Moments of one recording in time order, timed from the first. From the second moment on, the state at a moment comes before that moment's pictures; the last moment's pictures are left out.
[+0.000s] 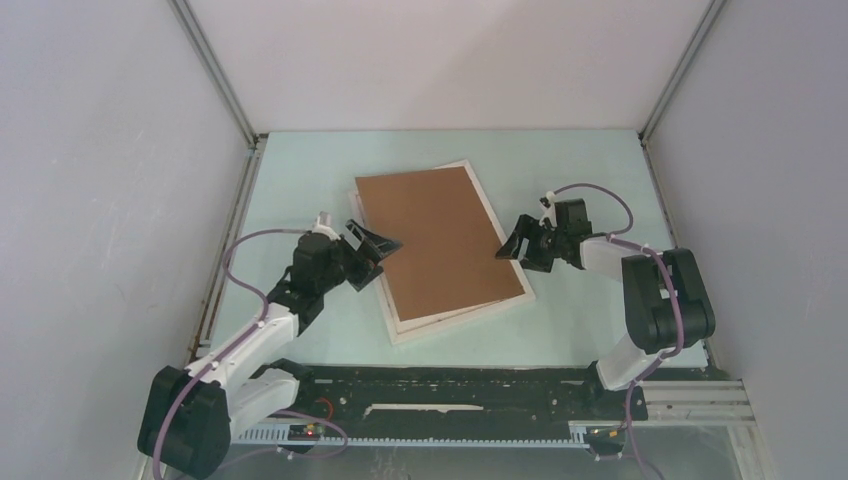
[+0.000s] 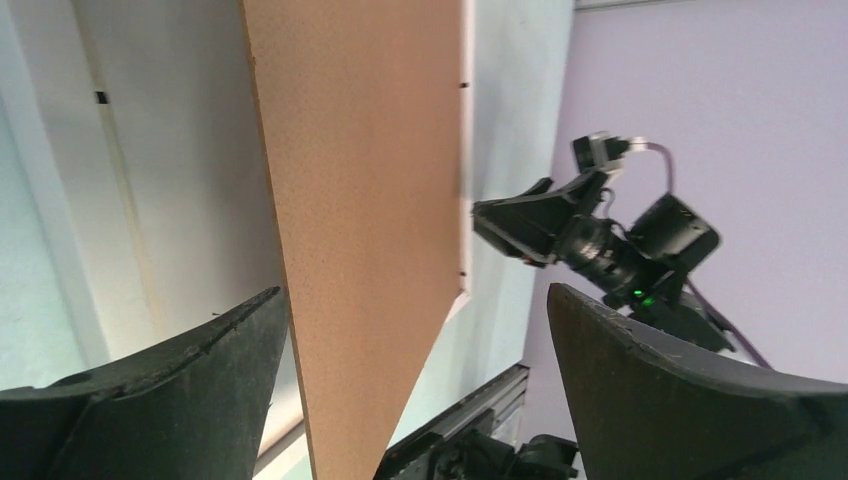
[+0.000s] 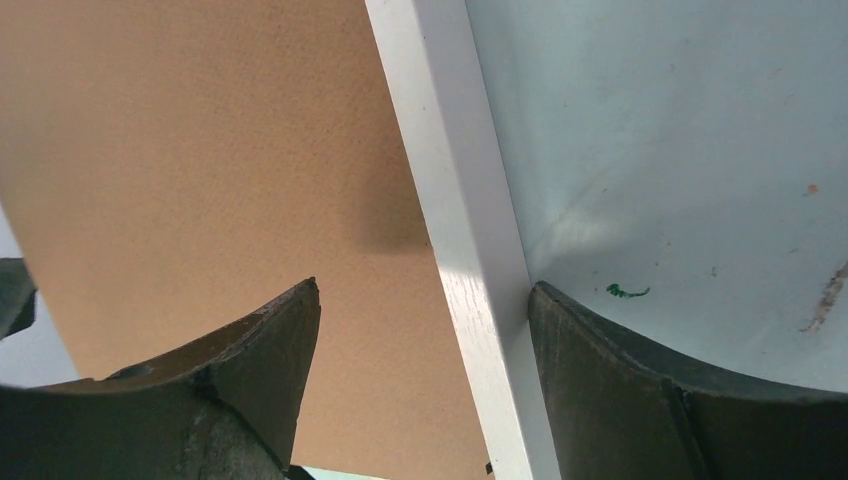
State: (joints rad) left arm -0.36 0.99 0.45 0.09 0.26 -1.14; right arm 0.17 1.63 0.77 -0.03 -0.52 0.51
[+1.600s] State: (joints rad) left arm -0.43 1.05 0.71 0.11 0.37 -1.22; right arm 1.31 1.05 0.64 0.16 0.28 -0.44
